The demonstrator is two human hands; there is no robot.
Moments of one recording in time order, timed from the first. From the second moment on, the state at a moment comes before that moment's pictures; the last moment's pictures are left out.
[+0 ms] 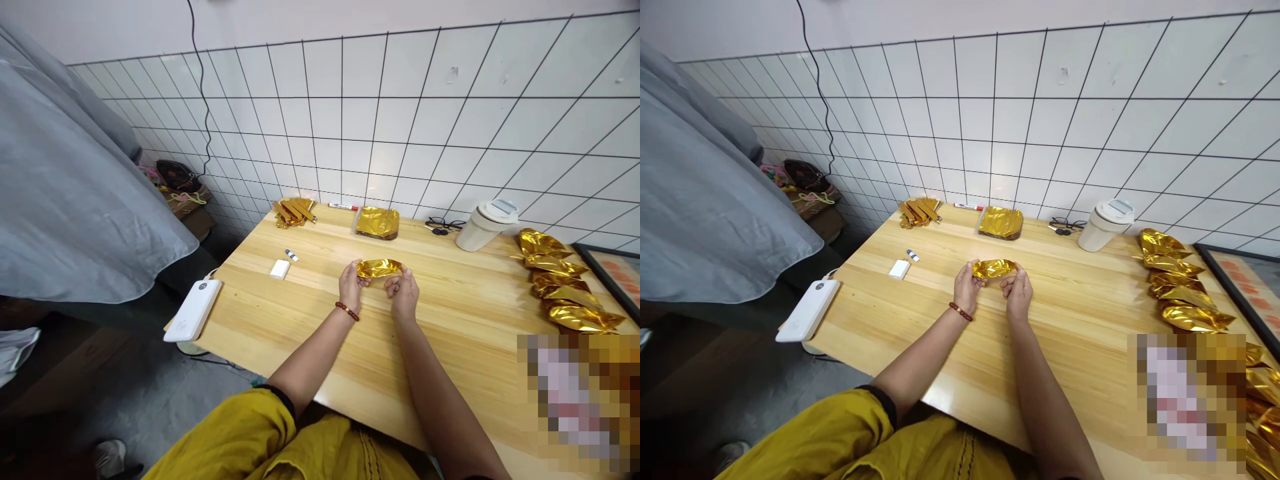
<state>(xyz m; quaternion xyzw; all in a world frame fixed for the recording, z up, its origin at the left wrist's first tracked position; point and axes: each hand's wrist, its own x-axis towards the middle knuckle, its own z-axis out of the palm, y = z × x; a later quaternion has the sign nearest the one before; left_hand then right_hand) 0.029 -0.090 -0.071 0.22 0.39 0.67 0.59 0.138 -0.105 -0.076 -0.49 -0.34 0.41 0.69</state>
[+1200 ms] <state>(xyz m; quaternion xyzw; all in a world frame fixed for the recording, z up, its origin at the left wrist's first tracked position) 0.037 -0.080 -0.071 0.34 0.45 0.64 0.53 0.473 -0.075 0.034 -0.66 -0.25 0.09 0.71</state>
